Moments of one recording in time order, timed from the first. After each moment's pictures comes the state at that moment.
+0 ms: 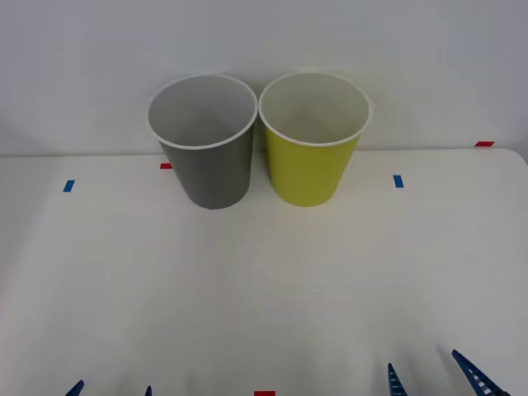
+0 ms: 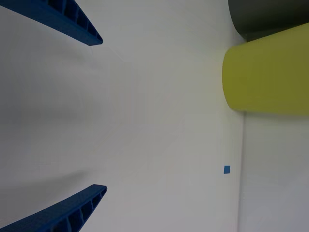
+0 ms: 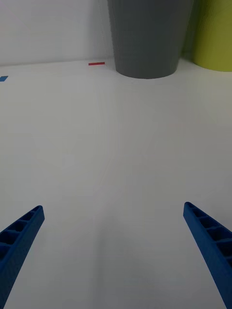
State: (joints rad) right arm 0.88 -0.46 0.32 -1.92 -0.25 -0.43 1.67; left arm 0.99 0.38 -0.34 -1.89 0.29 -0.52 -1.74
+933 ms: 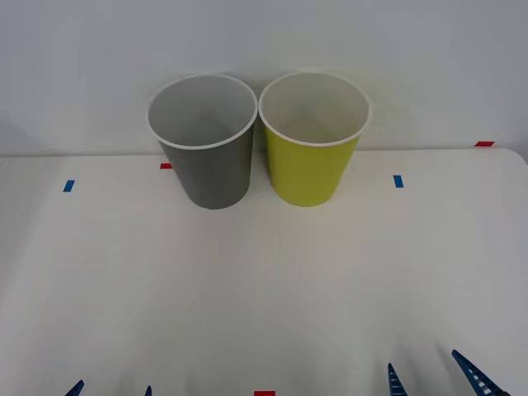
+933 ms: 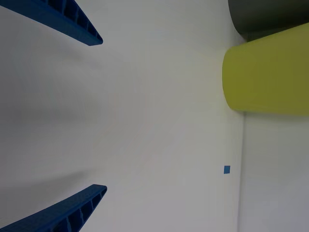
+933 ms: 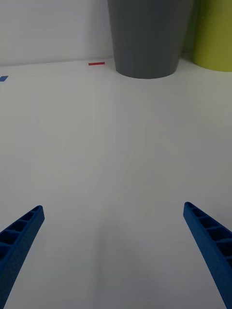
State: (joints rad) right arm 0.88 -0.46 0.32 -1.92 -0.25 -0.43 1.67; left arm 0.99 0.38 -0.34 -1.89 0.29 -0.52 -1.74
